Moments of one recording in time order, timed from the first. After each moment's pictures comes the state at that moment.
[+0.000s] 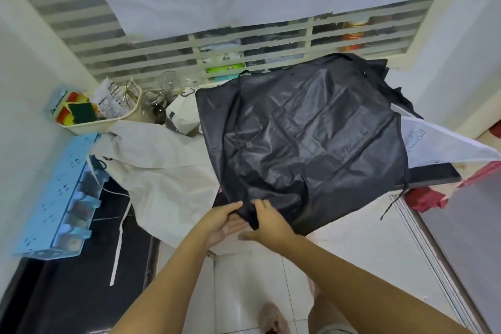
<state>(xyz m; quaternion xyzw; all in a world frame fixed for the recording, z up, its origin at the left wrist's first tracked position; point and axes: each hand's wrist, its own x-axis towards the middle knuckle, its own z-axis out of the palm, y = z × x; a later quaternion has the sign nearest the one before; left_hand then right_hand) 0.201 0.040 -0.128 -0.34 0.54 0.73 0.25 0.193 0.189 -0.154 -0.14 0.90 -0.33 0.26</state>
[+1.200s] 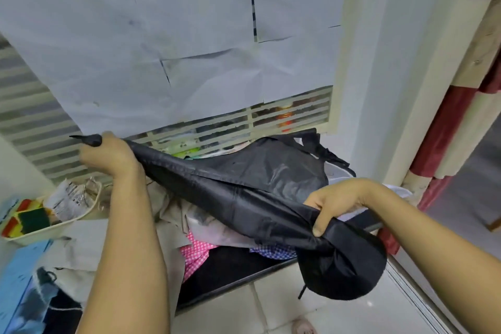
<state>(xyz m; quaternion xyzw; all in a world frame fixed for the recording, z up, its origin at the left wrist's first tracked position) 0.019 0.013 0.125 -0.29 0.52 0.65 -0.47 0.102 0.401 0.063 -0.18 0.76 -0.36 0.51</state>
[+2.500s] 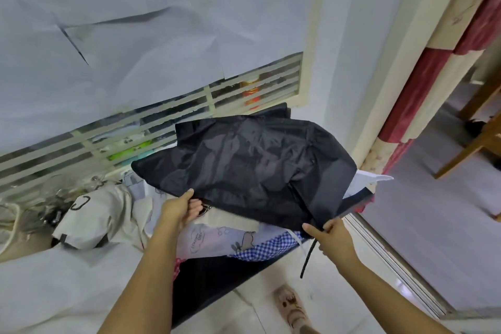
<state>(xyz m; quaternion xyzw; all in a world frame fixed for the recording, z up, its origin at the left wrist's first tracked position) -0.026 0.116 -0.067 -0.32 0.70 0.61 0.18 0.125 0.417 -0.126 0.37 0.78 -0.51 0.01</state>
